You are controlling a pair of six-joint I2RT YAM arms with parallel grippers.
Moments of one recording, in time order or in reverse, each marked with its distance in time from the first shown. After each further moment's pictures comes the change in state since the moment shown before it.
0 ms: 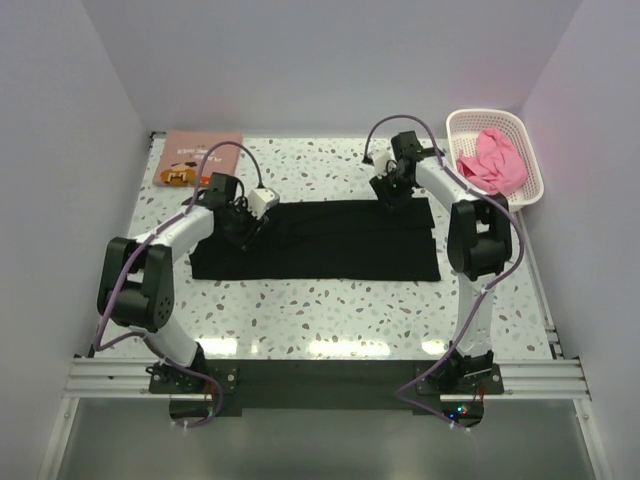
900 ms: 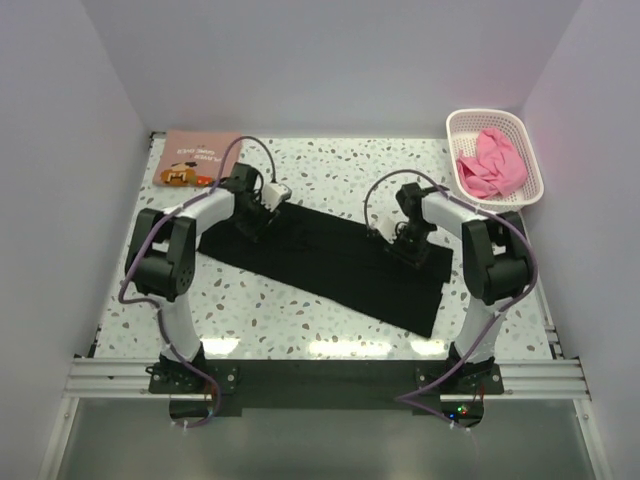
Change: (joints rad) left arm -0.055 0.243 0.190 -0.072 -0.111 -0.074; right arm 0.018 -0.224 -0.491 -0.184 0.068 -0.367
